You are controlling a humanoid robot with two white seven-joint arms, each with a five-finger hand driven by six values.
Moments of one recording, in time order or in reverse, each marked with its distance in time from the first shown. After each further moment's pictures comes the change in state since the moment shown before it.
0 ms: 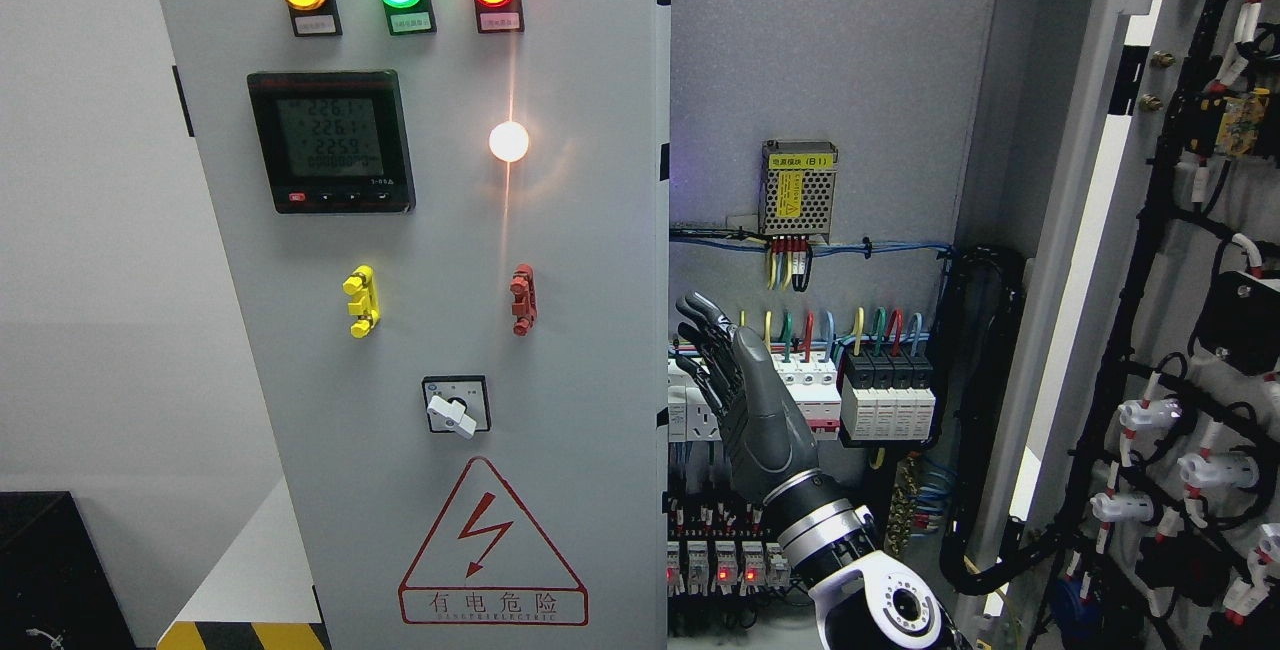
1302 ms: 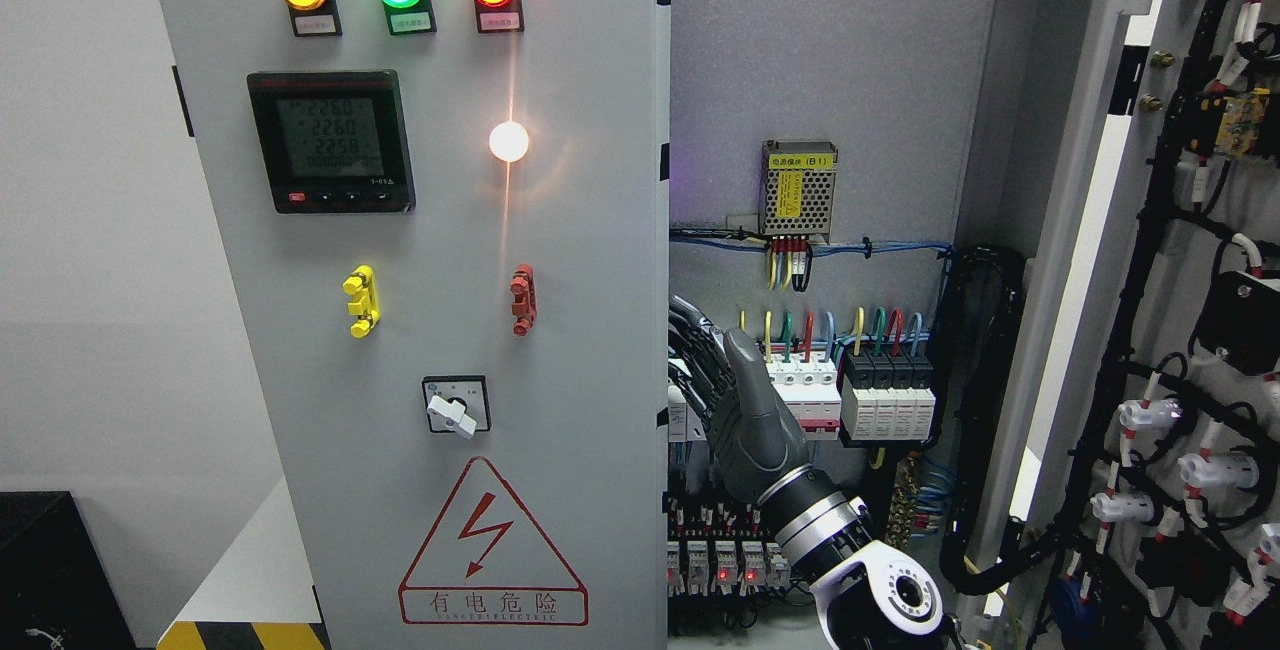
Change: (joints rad) left arm 0.000 0.000 0.000 0.000 0.000 0.000 -0.001; right arm -0.018 0.002 -0.014 0.024 -0.037 0.017 0.094
